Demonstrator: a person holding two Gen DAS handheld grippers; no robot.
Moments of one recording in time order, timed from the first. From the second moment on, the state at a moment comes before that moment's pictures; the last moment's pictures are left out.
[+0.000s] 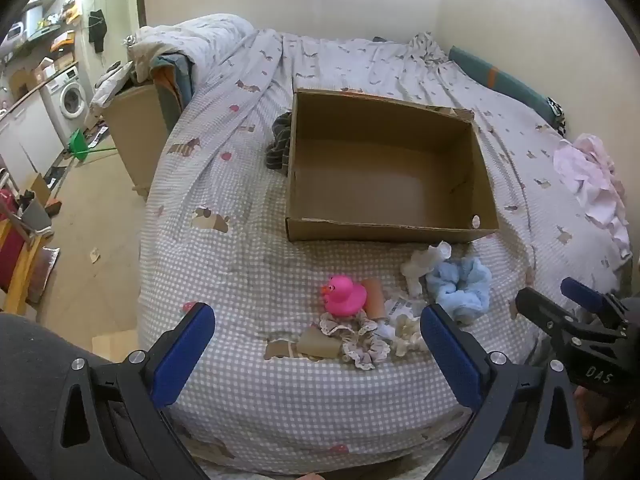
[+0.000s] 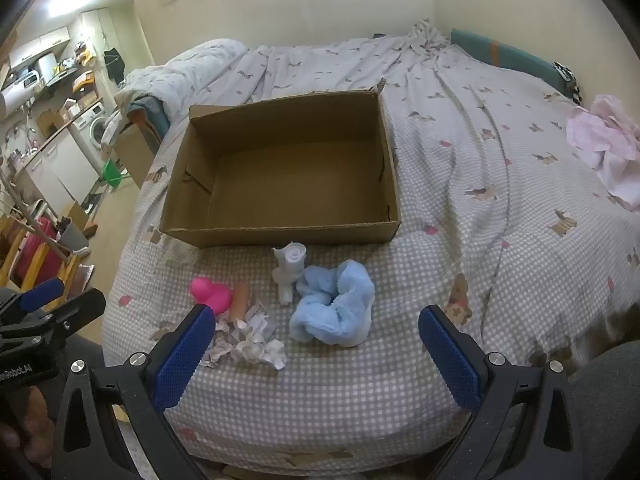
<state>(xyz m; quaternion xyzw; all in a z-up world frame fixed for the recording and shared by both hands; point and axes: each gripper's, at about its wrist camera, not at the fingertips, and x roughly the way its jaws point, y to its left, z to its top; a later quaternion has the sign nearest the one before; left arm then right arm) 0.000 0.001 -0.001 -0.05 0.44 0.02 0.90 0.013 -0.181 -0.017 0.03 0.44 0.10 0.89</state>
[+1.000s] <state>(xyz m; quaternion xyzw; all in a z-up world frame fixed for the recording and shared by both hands) 0.003 0.005 -0.004 -0.05 0.44 0.04 0.89 0.012 -0.180 -0.016 0.03 0.44 0.10 0.89</state>
